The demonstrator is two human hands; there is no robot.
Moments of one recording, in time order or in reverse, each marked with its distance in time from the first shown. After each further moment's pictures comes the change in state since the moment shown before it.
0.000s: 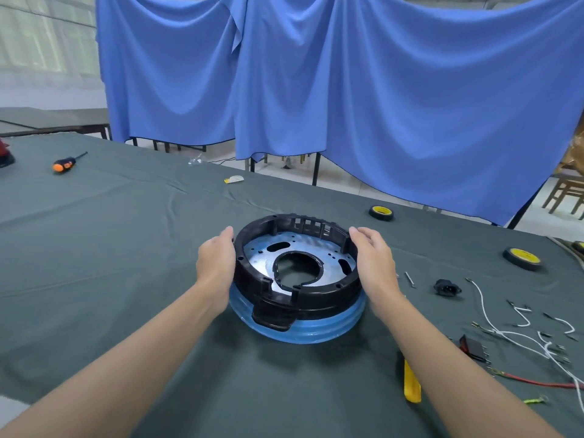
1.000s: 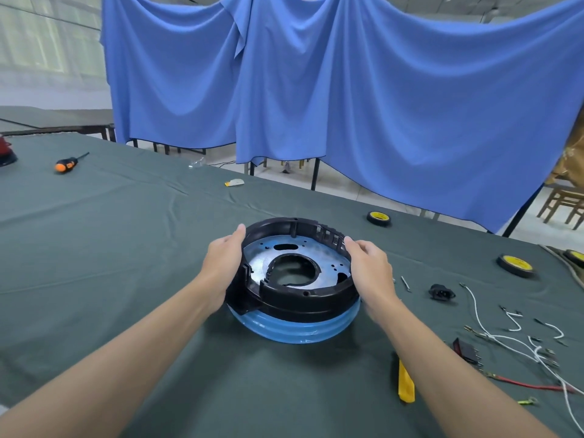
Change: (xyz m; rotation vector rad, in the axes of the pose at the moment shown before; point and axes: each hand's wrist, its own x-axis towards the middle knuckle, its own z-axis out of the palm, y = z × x) left_hand -0.010 0.009 -0.001 0.139 -0.121 0.079; right_hand -0.008 -0.007 0.000 -0.134 0.021 0.029
